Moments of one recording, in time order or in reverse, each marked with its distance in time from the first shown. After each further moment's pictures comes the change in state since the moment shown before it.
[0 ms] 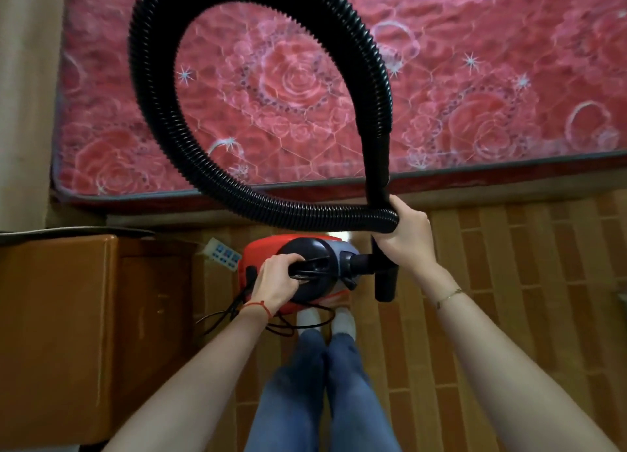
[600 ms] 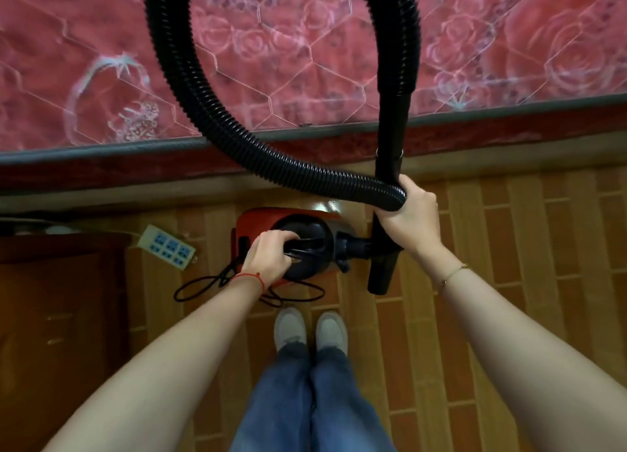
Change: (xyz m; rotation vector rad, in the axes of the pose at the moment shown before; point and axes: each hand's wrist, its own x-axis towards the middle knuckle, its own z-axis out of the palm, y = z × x) left_hand 0.172 -0.093 0.166 0.114 -0.103 -0.019; right_hand 0.091 0.192 0.143 0.000 0.046 0.144
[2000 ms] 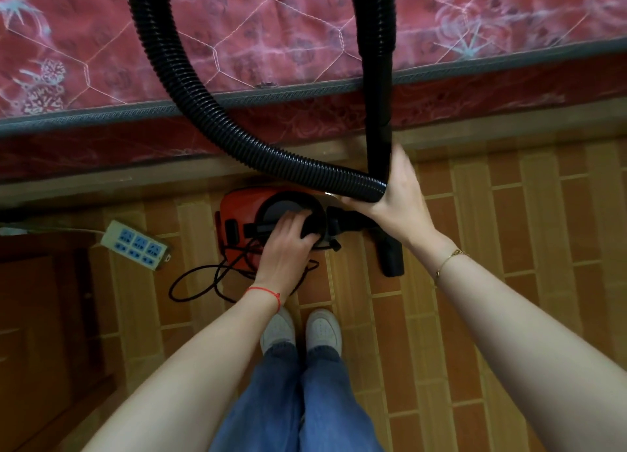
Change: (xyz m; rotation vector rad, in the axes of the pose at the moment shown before) left_hand 0.032 0.012 0.098 0.428 0.278 0.441; right_hand 0.037 0.071 0.041 0.020 -0.093 -0.141
